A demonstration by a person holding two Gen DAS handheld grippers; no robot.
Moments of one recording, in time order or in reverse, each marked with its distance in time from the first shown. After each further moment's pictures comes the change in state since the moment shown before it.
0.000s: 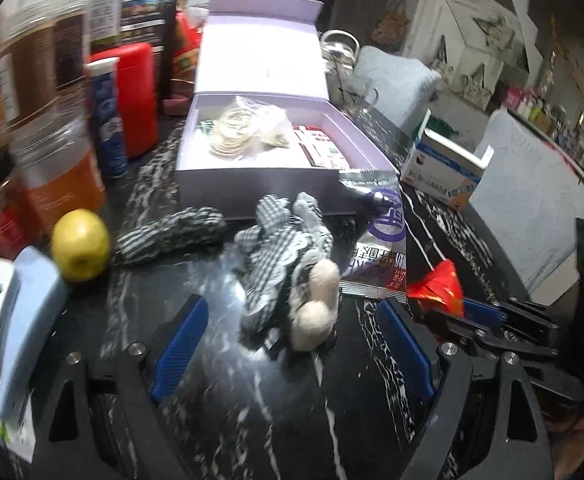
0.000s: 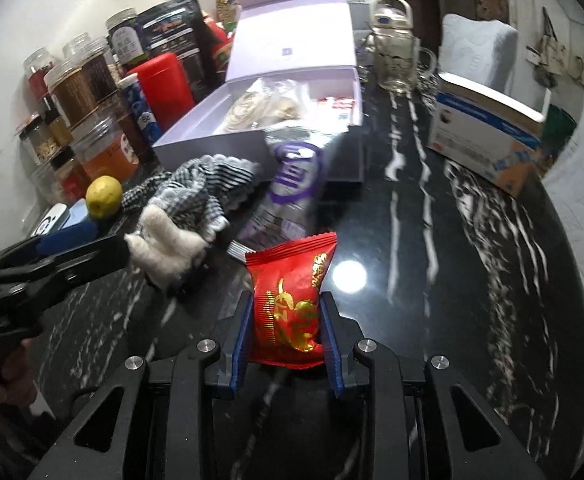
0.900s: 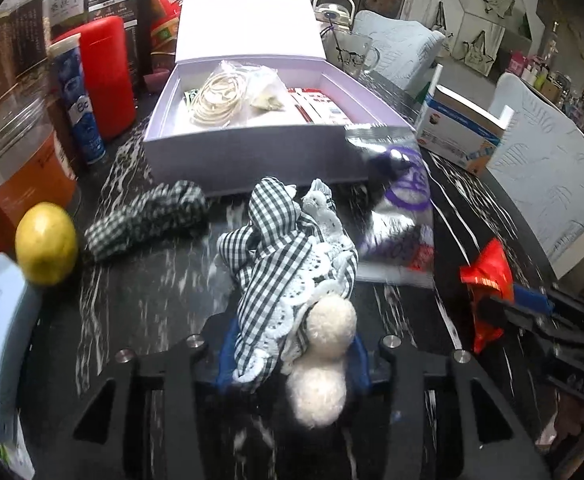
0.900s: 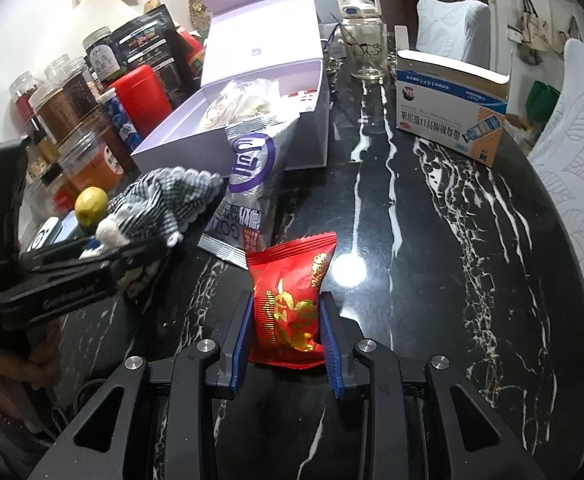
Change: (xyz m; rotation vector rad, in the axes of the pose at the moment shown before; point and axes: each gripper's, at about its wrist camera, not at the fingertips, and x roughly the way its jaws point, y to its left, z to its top) left arm 0.030 0.002 -0.007 0.047 0.102 0.014; right arm -0.007 -0.021 -0.009 0.072 -0.008 0.006
